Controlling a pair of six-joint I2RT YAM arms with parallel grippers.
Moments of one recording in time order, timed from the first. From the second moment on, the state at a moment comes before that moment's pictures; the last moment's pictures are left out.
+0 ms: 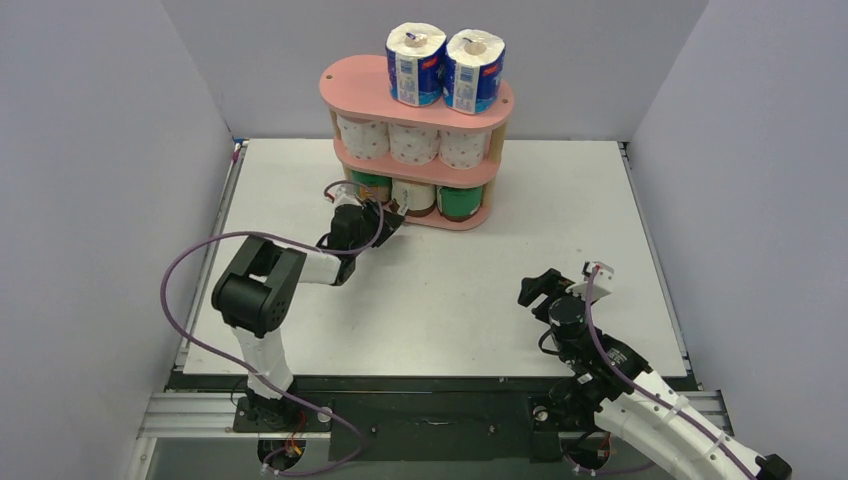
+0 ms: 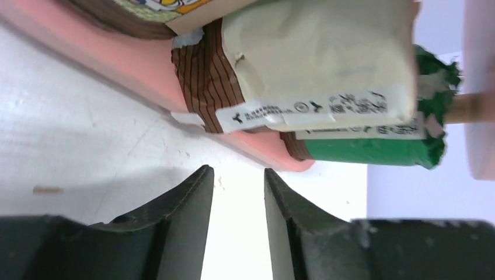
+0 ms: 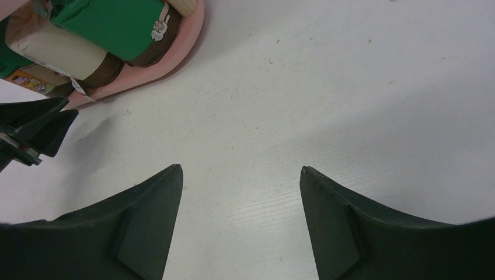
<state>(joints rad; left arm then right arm) -0.41 1.92 0.85 0.71 0.05 -1.04 0.71 0.46 0.35 -0.38 0.66 0.83</state>
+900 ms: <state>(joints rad) -0.45 0.92 0.61 -0.14 -0.34 -0.94 0.71 0.48 0.45 -0.39 0.61 0.84</state>
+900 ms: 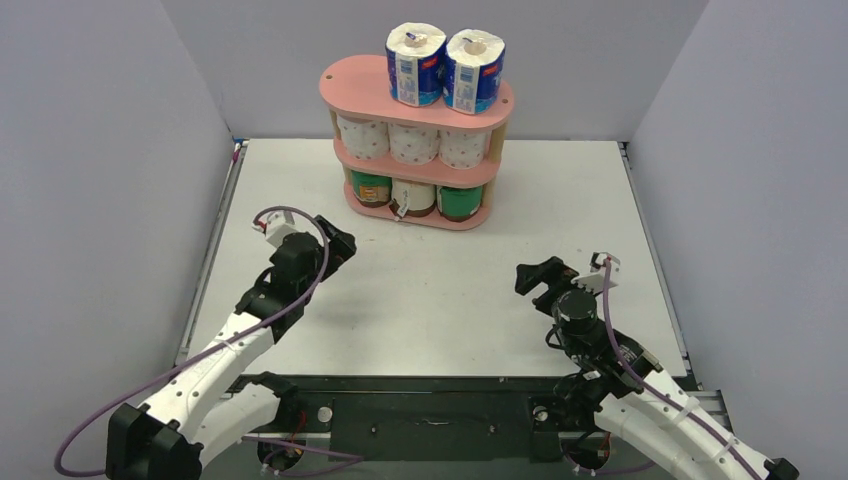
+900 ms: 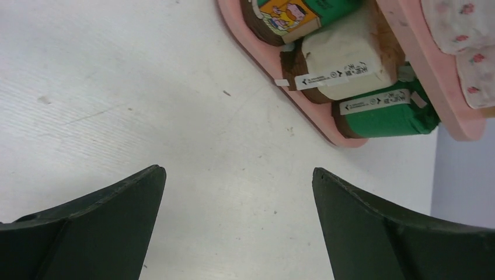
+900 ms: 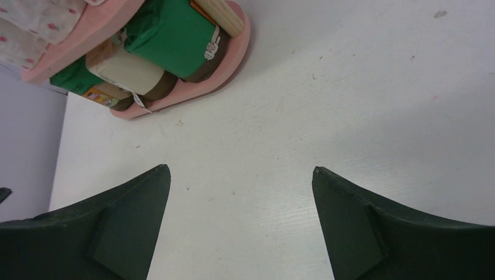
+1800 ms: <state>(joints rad) -0.22 0.87 0.34 0.20 -0.58 -0.36 0.71 0.54 0.49 -0.33 0.58 0.88</state>
